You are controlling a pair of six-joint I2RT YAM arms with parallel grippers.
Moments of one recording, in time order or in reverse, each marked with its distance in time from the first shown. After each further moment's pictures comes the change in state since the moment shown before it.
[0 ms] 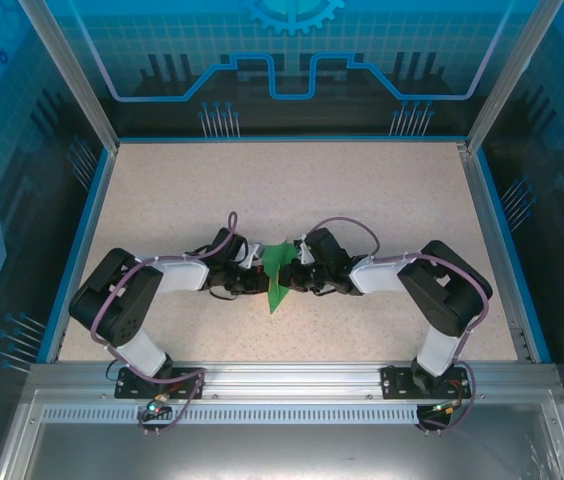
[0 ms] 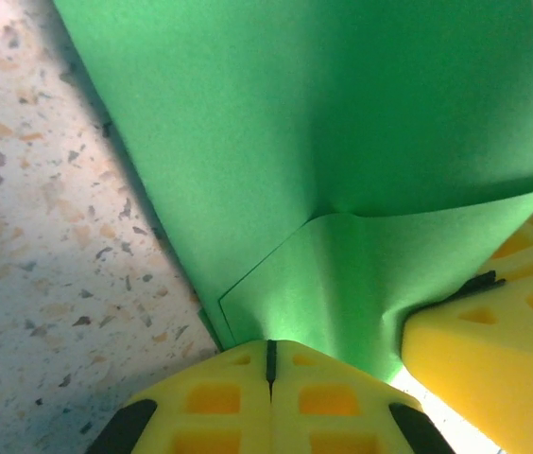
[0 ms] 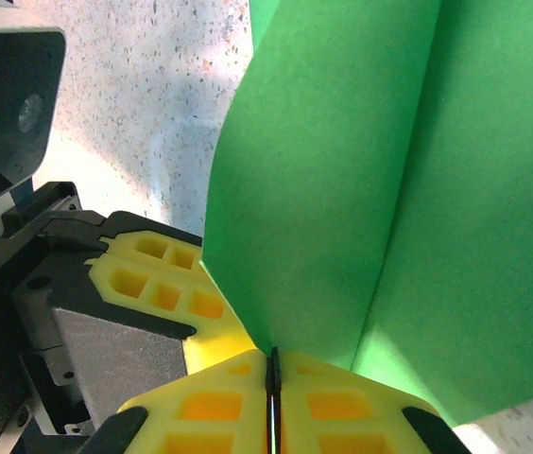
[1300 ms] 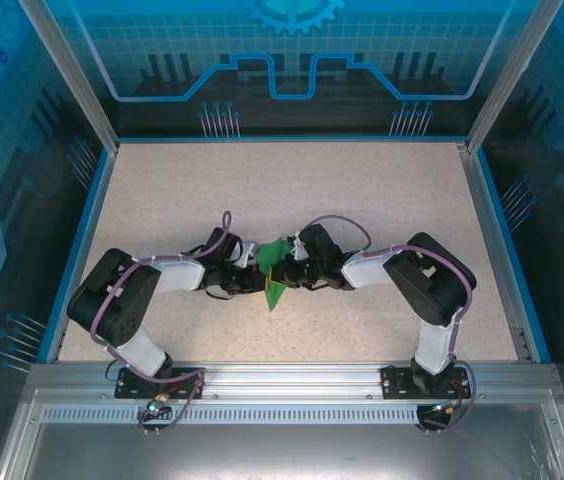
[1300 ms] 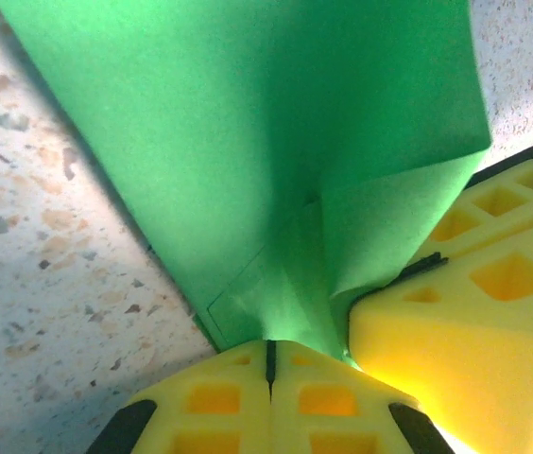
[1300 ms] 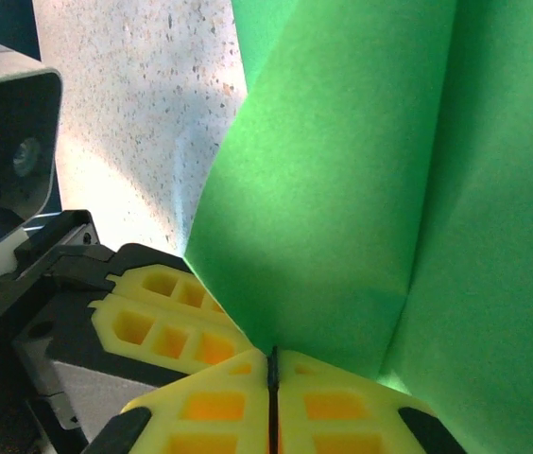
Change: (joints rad) left arm 0.040 -0.011 -0.018 0.006 0.033 -0.002; right arm -0.006 0.100 0.072 0.047 -0.058 0.043
